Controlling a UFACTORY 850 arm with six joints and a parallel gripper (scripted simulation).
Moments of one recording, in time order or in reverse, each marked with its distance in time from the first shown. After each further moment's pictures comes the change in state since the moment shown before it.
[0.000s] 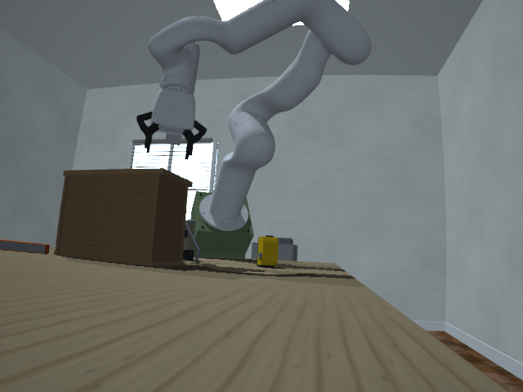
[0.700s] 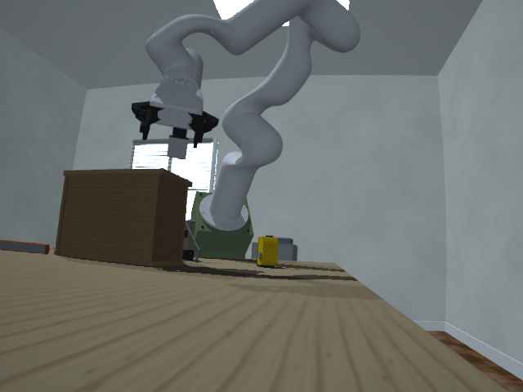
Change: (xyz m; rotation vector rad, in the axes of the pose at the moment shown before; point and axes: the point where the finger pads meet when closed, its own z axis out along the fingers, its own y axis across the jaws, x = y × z) arm -0.183 -0.008 0.053 0.043 -0.466 0.065
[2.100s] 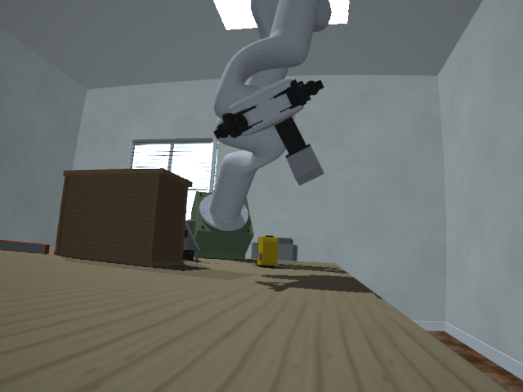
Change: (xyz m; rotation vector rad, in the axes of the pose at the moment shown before) arm -0.167 0.111 0.144 0.115 -0.570 0.717
